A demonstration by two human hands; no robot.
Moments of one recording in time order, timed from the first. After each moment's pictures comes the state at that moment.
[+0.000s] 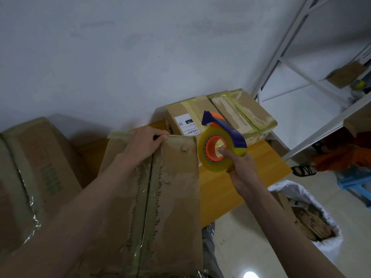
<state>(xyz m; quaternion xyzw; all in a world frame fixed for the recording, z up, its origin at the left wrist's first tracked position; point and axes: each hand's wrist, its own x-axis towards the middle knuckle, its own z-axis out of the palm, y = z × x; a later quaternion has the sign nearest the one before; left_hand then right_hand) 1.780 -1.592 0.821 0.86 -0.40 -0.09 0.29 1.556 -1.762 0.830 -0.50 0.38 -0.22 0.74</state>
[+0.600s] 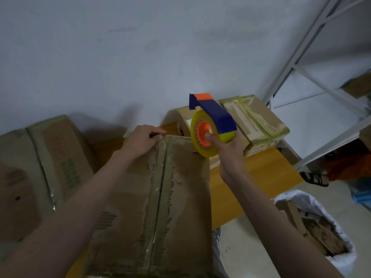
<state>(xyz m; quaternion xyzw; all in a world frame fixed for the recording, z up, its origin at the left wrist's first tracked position) 1.808 -1.555 0.824 0.87 -0.34 -0.14 0.31 1.619 -1.723 0.853 -0.60 0.31 -0.29 0.68</state>
